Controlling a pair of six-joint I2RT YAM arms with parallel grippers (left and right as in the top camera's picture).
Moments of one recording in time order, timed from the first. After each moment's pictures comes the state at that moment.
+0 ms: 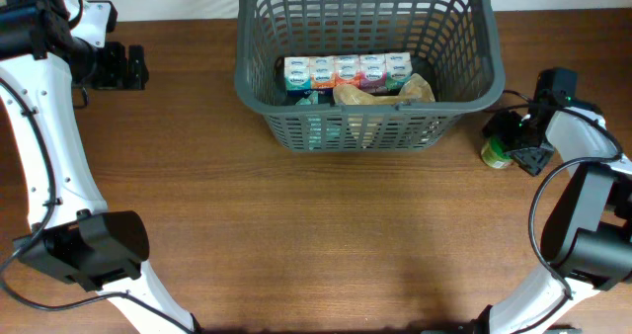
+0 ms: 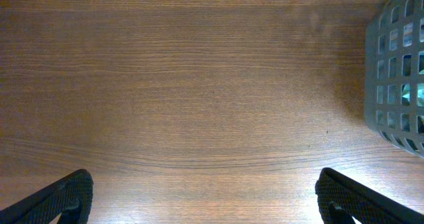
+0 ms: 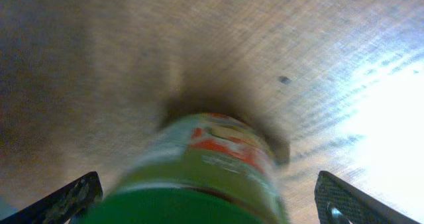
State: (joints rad) left arm 0.27 2.03 2.35 -1.48 0.10 0.26; right arm -0.32 1.96 1.33 -0.73 -0.06 0.45
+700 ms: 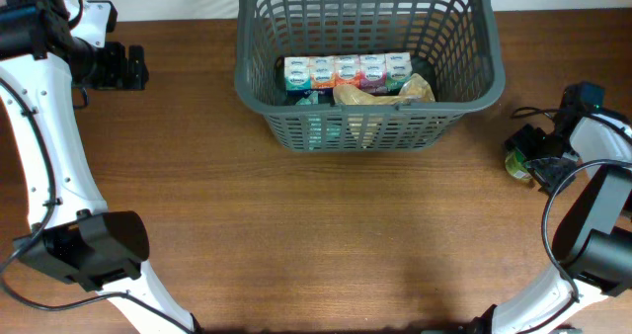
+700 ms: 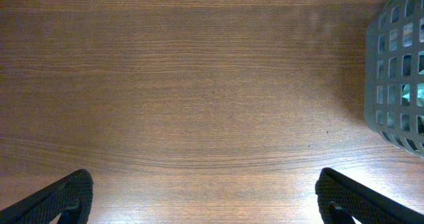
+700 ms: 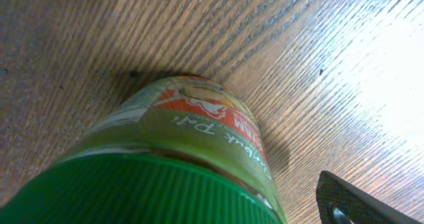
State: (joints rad) left arm 0.27 2.03 2.35 -1.48 0.10 0.26; right arm -0.43 1.96 1.33 -0.84 -0.03 0.53
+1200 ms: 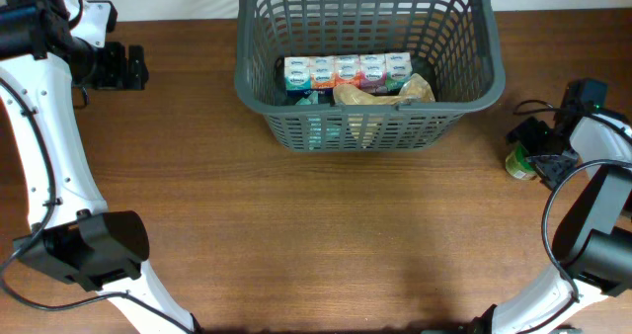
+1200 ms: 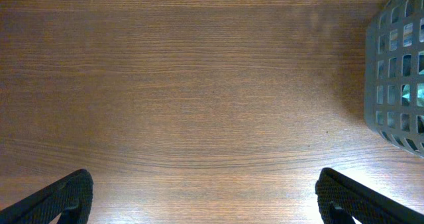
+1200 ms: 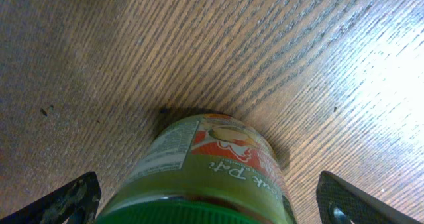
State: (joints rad) left arm 0.27 2.03 2.35 -1.48 0.10 0.26; right arm -0.43 1.96 1.33 -0.76 -0.03 0.55
